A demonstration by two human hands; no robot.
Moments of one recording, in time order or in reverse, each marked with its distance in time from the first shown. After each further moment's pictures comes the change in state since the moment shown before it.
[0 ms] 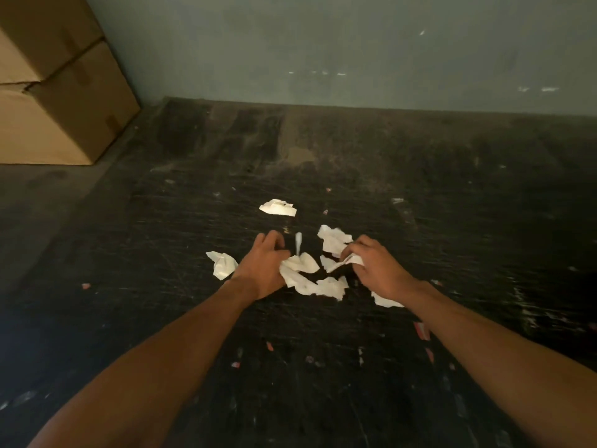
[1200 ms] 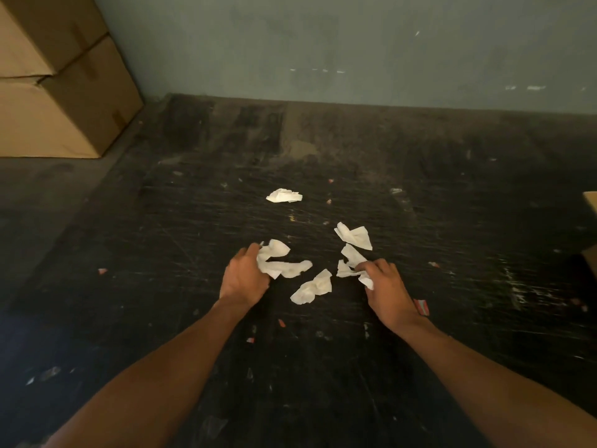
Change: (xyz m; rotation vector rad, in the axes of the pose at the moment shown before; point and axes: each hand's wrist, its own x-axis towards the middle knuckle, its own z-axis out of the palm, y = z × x) left_hand -0.065 -0.010 0.016 -0.322 0.195 -0.431; right_hand -0.072 -0.016 0.052 -0.075 0.166 0.238
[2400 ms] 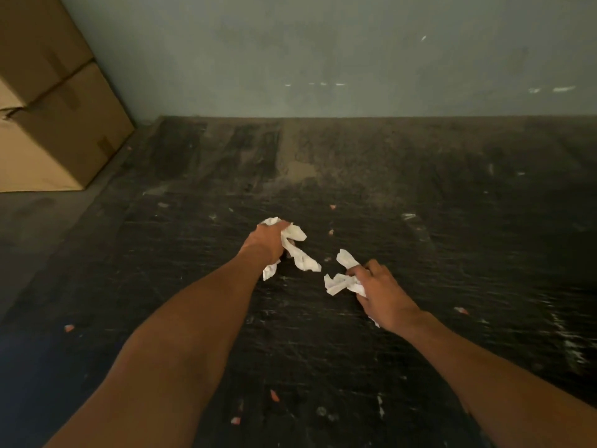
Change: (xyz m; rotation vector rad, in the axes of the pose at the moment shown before) left_hand 0.177 0.055 0.011 0.237 -0.269 0.080; right_hand 0.101 0.004 -0.008 -0.101 -0.140 -0.105
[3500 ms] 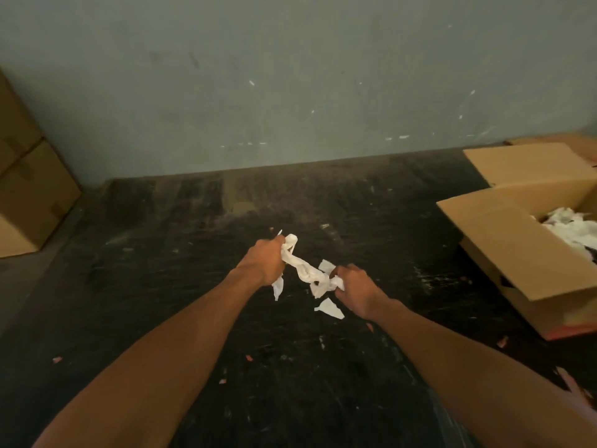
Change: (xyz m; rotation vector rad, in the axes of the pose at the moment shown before) left_hand -0.183 0.101 -0.052 -0.015 0.089 0.374; right_hand -0.153 -0.036 -0.076 0.118 0.112 0.307
